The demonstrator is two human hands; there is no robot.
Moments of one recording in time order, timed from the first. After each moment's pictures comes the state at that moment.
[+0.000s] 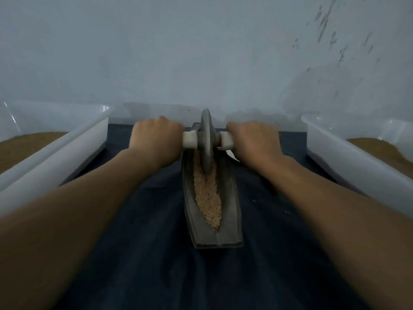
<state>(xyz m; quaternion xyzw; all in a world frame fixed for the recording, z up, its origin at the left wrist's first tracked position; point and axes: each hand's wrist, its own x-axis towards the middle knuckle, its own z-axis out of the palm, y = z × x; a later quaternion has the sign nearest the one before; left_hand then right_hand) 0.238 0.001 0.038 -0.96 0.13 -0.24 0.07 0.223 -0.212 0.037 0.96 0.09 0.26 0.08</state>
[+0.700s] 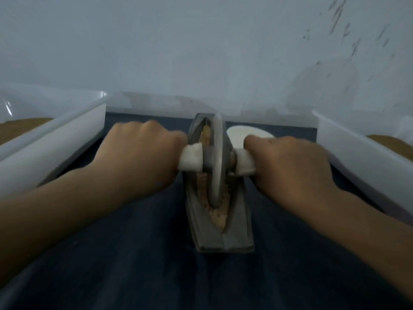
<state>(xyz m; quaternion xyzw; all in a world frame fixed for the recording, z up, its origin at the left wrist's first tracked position) 0.201 0.031 0.017 -0.89 0.23 -0.36 0.14 0.172 -0.230 0.003 0.91 0.14 0.39 0.10</state>
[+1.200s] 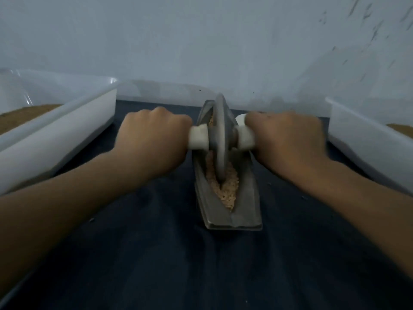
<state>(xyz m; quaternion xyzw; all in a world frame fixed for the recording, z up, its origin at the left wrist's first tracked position) 0.196 0.023 0.017 -0.93 0.17 -0.31 0.10 0.188 -0.217 0.018 0.91 0.14 0.37 0.14</state>
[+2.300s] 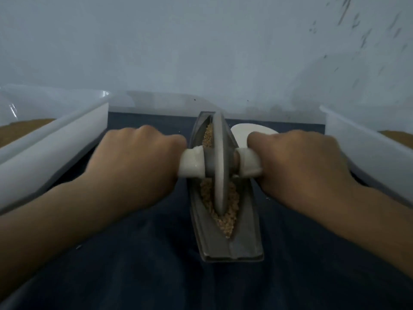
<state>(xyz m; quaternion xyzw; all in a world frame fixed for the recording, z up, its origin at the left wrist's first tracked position) 0.193 0.037 0.011 -0.90 0.21 -0.36 0.12 0.174 -0.224 0.013 0.90 0.14 0.39 0.13</state>
